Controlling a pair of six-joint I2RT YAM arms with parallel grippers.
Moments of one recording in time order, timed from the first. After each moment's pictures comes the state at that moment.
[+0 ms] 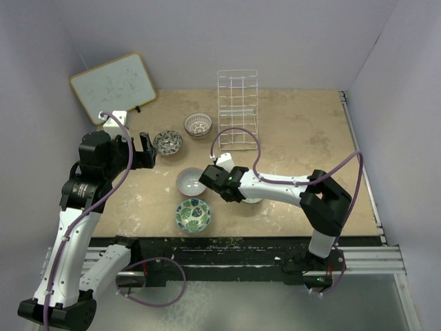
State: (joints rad) left arm -0.16 0.81 1.08 -0.68 0.05 -0.15; right arm 1.05 1.78 1.21 -0.76 0.60 0.63
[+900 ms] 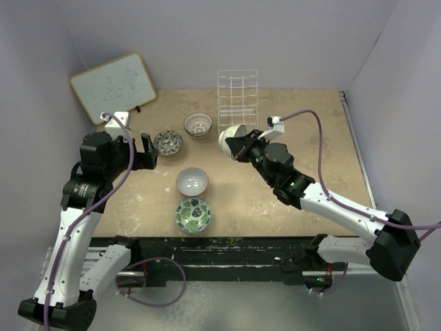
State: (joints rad) left arm -0.16 0.81 1.07 -0.68 0.07 -0.15; right arm 0.81 1.19 0.86 0.24 0.32 0.74
